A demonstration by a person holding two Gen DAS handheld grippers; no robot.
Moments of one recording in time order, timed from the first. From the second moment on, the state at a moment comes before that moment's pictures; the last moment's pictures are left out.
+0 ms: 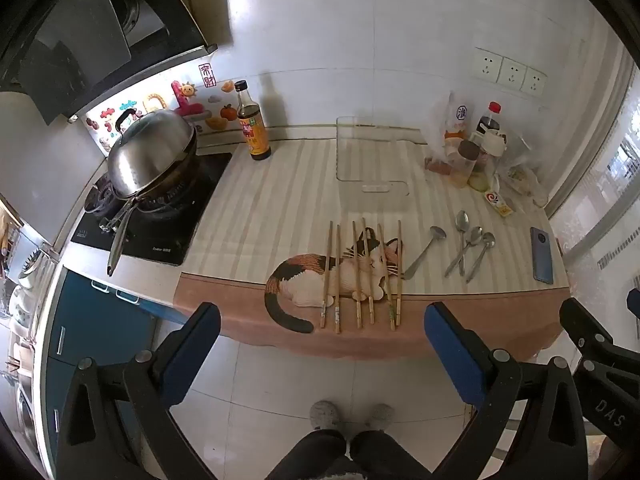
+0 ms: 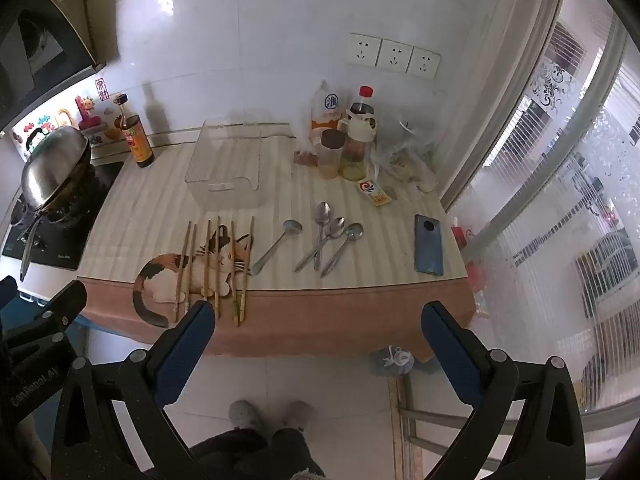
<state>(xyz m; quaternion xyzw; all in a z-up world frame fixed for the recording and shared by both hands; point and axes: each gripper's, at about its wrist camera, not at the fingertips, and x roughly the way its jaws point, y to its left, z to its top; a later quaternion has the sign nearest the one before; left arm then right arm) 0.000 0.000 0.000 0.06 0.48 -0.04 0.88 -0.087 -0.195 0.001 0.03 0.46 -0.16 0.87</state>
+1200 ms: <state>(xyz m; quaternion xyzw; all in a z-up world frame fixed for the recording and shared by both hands) 0.001 -0.007 0.004 0.06 0.48 -0.05 0.88 -0.084 -0.202 0.000 0.03 0.47 -0.16 0.87</state>
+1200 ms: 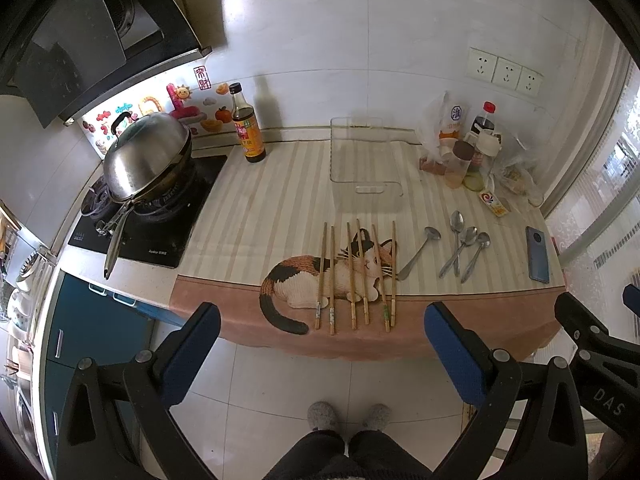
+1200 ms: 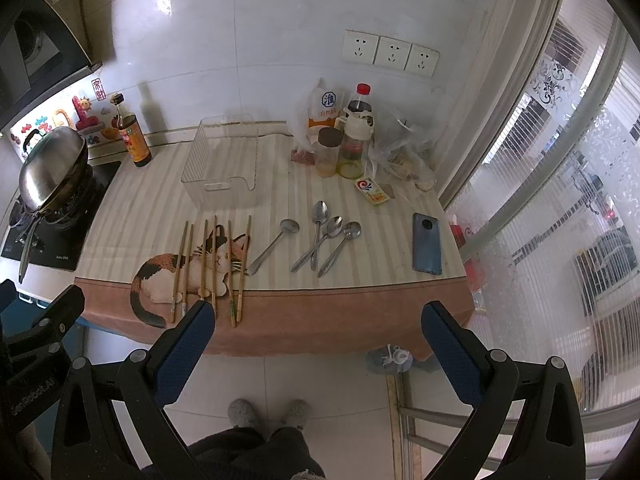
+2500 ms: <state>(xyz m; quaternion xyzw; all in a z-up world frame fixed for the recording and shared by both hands) 0.001 -0.014 0.009 0.06 0.48 -0.05 0.88 -0.087 -0.209 0.000 0.03 0.47 -0.16 0.87</state>
